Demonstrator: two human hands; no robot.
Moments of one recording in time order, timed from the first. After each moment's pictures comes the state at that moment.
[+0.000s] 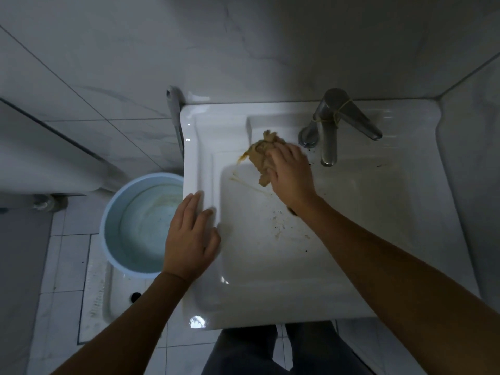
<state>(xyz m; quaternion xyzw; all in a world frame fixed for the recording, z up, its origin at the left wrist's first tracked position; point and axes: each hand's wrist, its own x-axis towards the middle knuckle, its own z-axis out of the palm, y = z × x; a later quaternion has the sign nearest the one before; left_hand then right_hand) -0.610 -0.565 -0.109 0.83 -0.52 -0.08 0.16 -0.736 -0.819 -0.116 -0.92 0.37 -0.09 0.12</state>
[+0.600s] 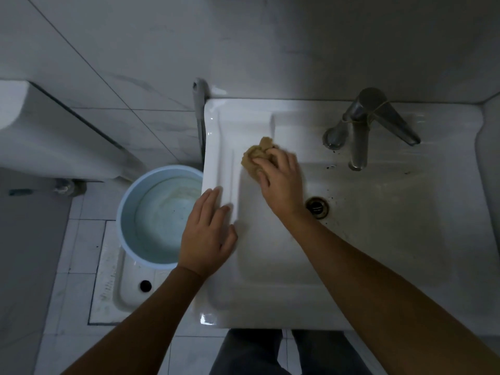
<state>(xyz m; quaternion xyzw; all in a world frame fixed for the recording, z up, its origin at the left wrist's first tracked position) -0.609 -0.566 -0.110 0.84 -0.51 -0.09 0.16 -0.695 -0.775 -0.142 -0.90 0.34 -0.20 0.19</state>
